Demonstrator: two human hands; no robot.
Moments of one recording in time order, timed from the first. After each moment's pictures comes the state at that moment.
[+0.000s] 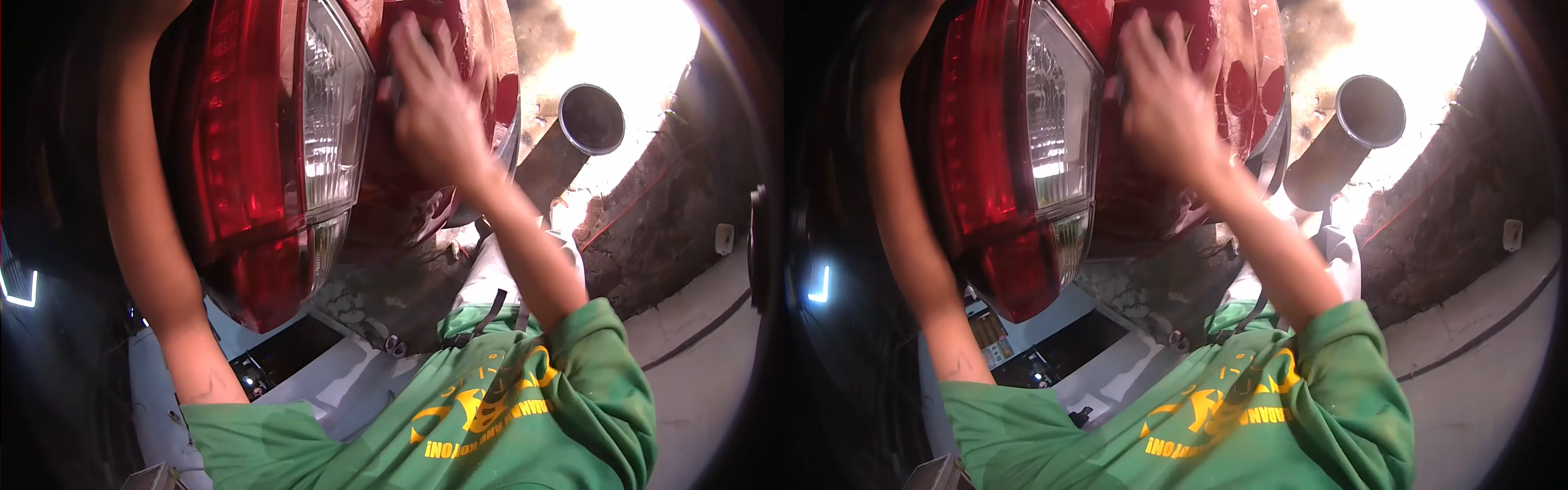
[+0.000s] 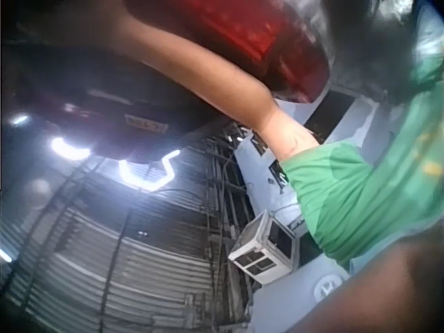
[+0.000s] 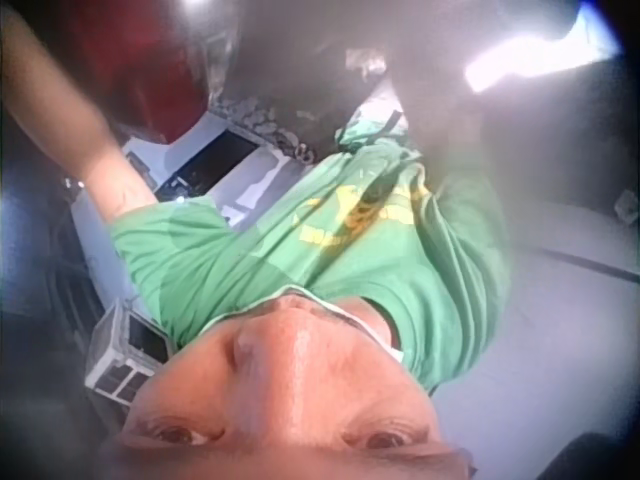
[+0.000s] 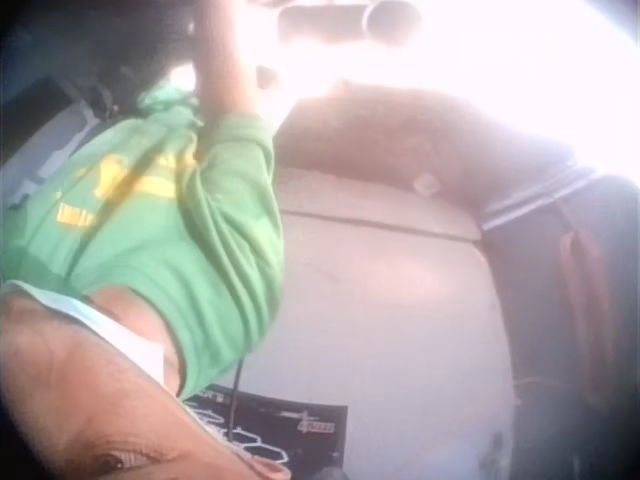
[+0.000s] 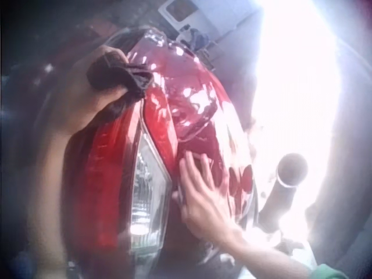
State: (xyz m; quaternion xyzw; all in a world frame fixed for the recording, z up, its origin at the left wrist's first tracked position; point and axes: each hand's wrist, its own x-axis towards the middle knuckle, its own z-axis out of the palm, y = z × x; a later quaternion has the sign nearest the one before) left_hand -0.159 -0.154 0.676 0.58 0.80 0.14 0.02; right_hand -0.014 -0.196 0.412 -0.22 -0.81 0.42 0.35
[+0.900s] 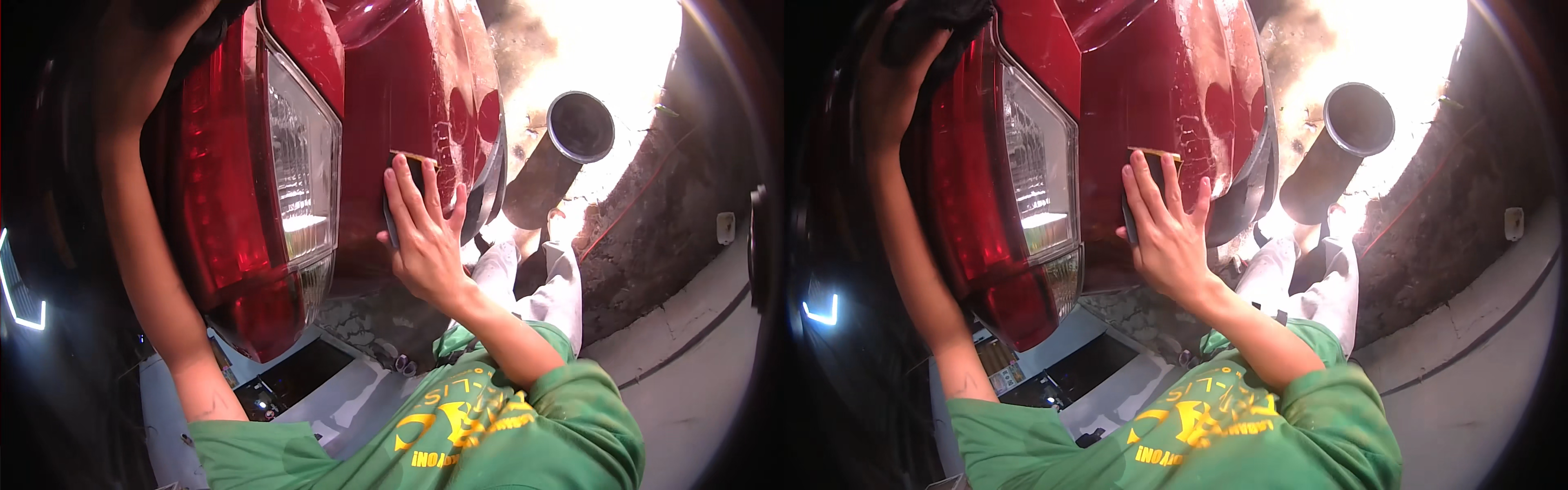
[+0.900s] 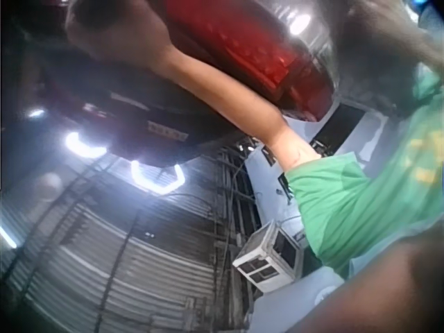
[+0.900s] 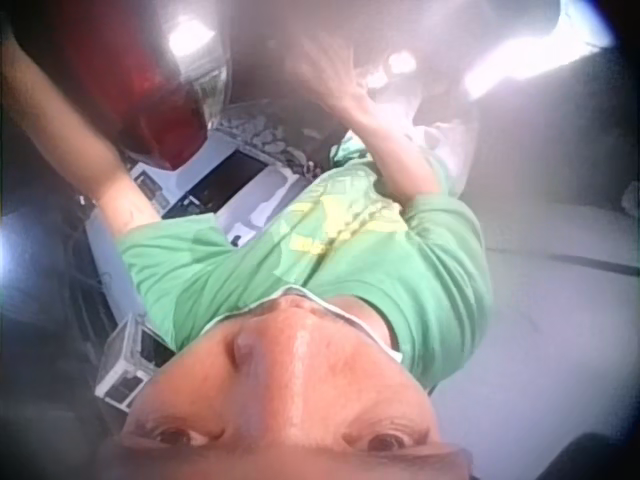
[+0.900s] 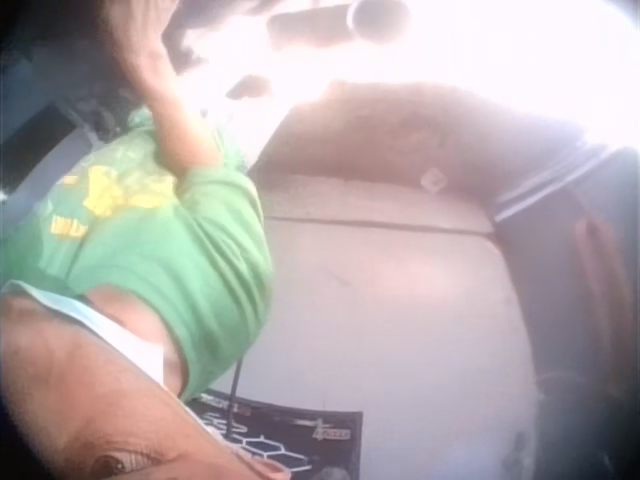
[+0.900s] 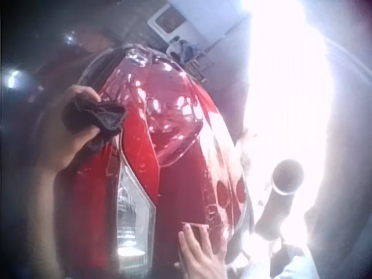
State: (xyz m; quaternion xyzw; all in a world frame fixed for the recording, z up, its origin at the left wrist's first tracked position) left_hand -0.228 -0.152 0.743 0.49 0.85 0.11 0.18; right_hand 0.056 -0.262 0.410 -0.20 -0.80 0.50 0.26
